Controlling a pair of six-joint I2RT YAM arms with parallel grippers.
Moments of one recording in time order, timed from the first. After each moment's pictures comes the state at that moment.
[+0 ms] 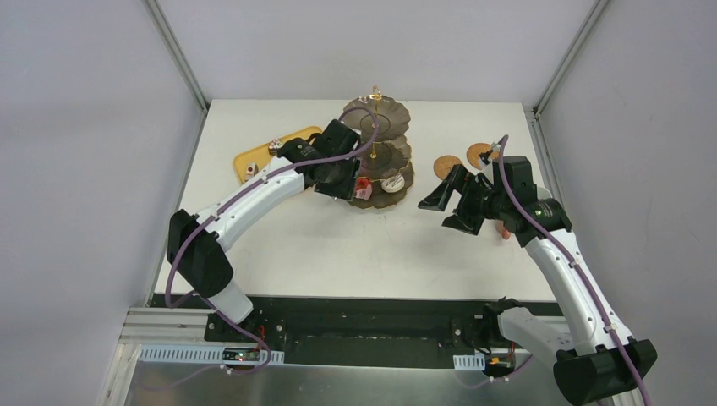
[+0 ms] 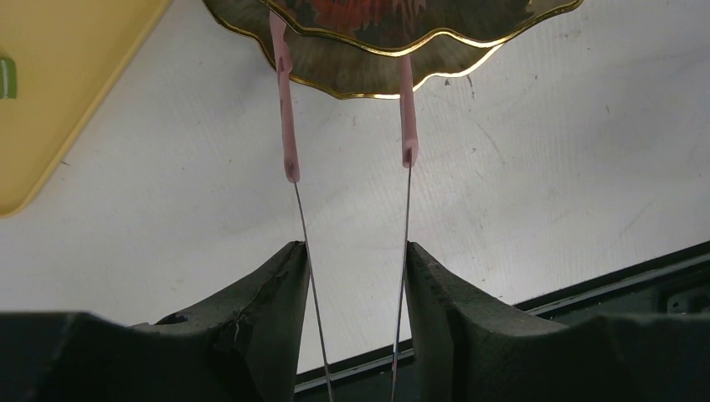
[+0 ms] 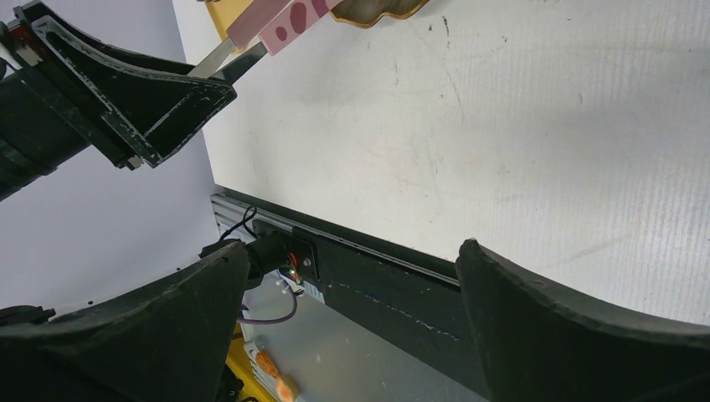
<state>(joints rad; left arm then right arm) -0.70 1.62 1.52 -0.91 -0.12 -0.37 0.29 0.98 1.03 -0.83 -0.43 0.77</state>
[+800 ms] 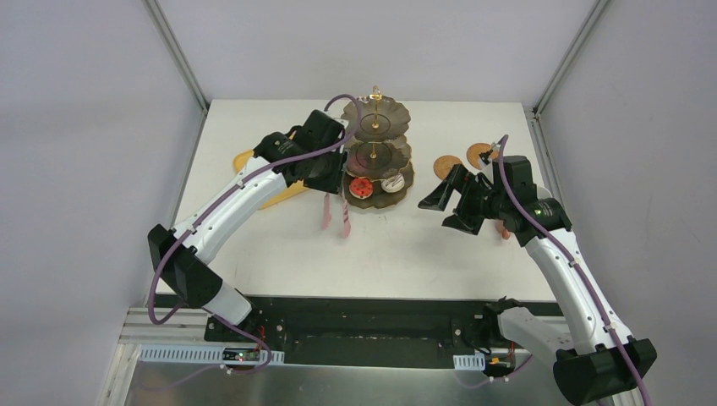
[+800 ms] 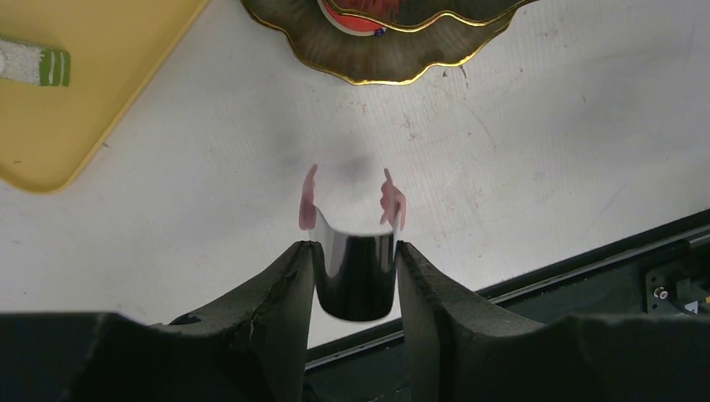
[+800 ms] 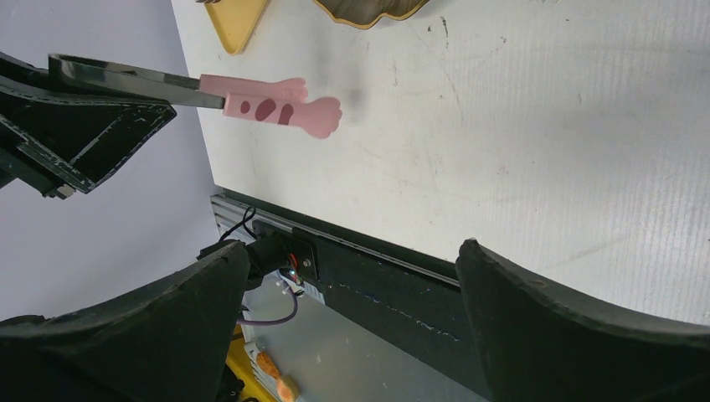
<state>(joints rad) -0.67 1.53 1.59 -1.02 -0.10 -0.35 0.29 0.98 1.03 -0.83 -0.43 0.77</state>
